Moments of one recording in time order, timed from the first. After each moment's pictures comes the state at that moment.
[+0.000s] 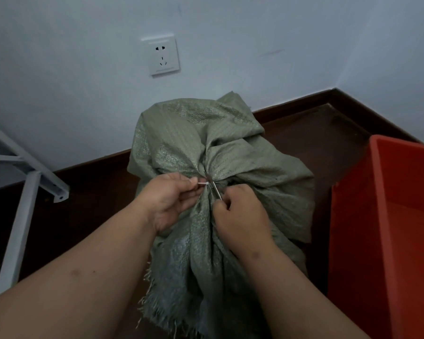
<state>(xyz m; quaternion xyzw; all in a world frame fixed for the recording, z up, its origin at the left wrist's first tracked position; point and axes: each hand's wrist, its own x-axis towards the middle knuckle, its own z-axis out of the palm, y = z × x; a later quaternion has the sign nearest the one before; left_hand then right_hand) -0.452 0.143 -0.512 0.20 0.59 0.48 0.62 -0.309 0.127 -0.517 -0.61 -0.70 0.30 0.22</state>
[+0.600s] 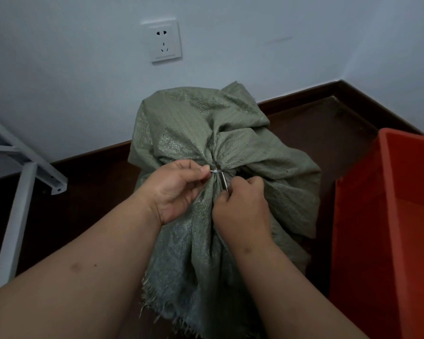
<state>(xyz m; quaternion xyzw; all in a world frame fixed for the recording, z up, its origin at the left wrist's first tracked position) -0.451 0.151 -0.516 0.21 0.50 0.52 0.66 -0.322 0.127 -0.516 -0.65 -0.66 0.30 0.25</state>
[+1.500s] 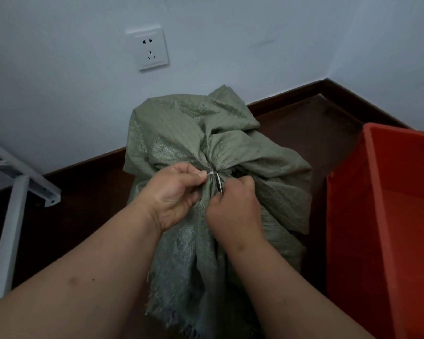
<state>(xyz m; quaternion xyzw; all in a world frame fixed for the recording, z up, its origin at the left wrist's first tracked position) -0.438 0.151 -0.514 0.24 0.51 0.51 0.65 -0.321 0.125 -0.512 -0.64 -0.66 0.30 0.26</state>
